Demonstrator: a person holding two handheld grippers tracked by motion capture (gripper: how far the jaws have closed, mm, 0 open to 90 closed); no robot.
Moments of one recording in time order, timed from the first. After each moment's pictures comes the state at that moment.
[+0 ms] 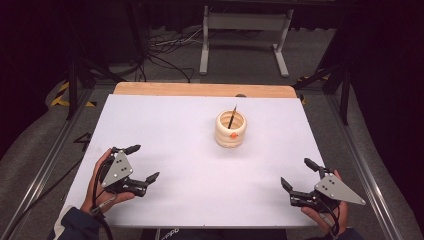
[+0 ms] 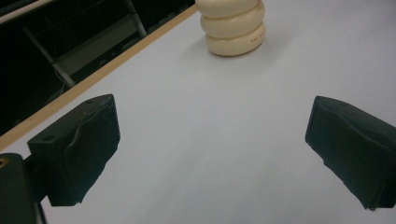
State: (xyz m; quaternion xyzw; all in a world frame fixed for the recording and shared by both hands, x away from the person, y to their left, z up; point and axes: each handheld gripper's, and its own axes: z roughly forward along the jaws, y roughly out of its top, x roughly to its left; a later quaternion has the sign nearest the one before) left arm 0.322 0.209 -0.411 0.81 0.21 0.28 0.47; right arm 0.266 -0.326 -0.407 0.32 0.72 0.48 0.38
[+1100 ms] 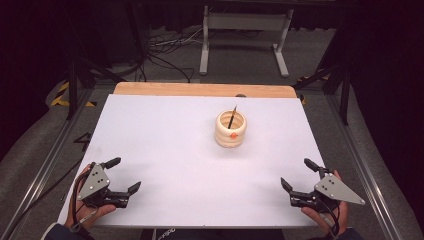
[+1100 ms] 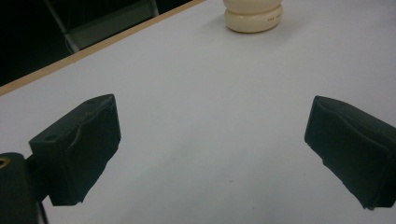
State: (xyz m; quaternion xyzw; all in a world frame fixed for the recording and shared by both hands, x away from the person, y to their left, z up) left arm 0.299 0.251 -0.433 0.79 0.27 0.26 0.49; right arm 0.267 -0.327 -0.408 0.32 0.72 0.48 0.38
